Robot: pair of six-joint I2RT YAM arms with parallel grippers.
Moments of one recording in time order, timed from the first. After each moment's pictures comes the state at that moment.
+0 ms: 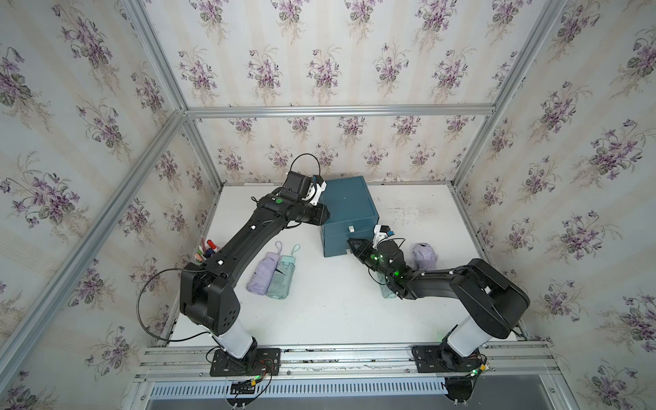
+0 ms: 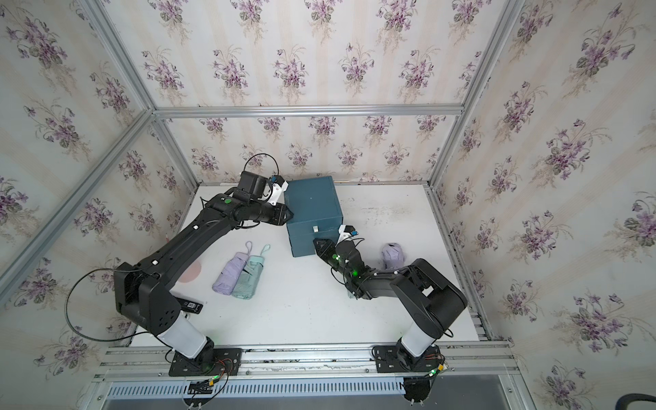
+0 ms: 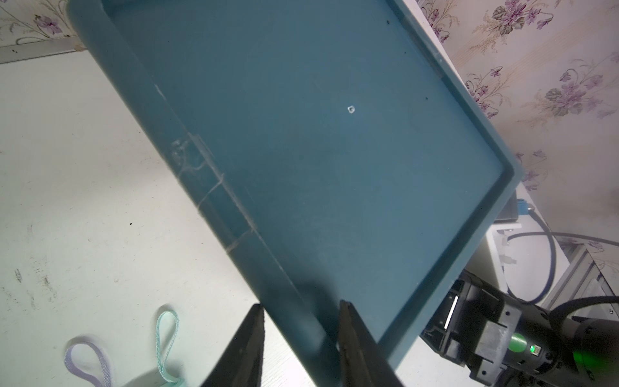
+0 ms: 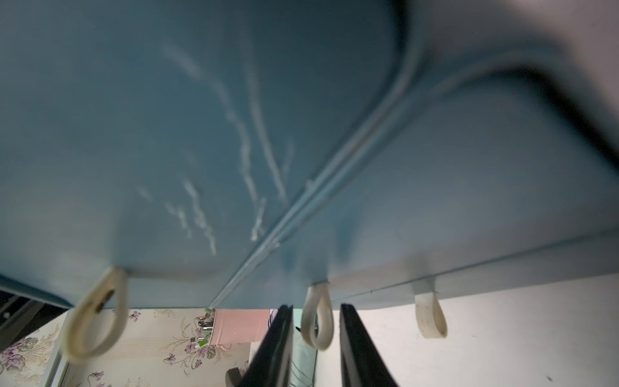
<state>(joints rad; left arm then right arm) -0.43 1.66 1.55 -0.74 0.25 -0.16 0.71 1.64 0.57 0.80 -0.01 1.17</state>
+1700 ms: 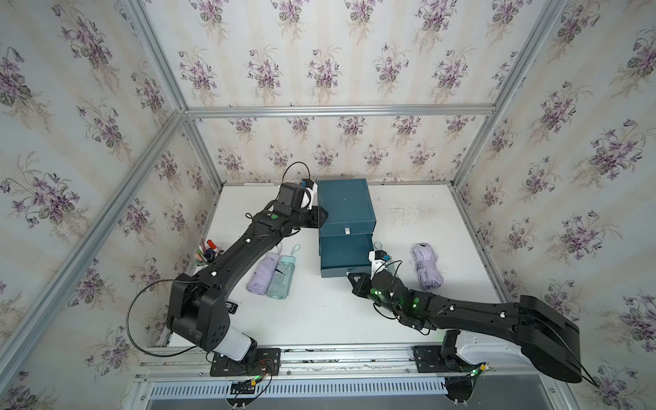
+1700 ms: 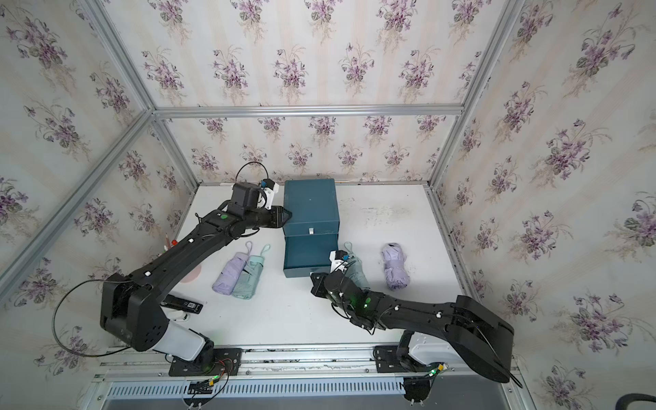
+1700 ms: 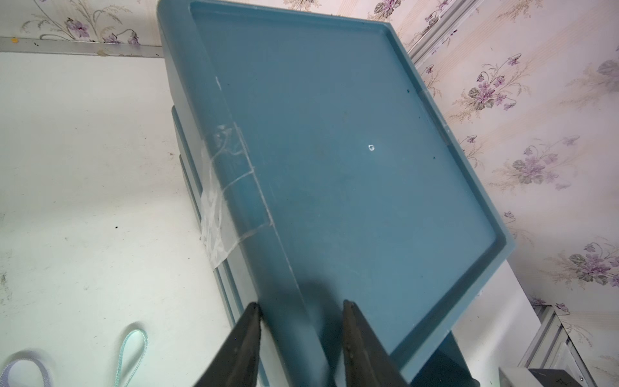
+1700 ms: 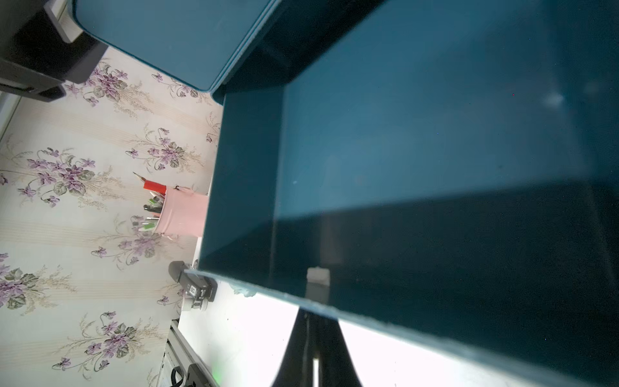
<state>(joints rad) -0.42 1.55 1.30 -0.46 0.24 -0.34 1.08 1.23 0.46 0.27 0.25 1.09</state>
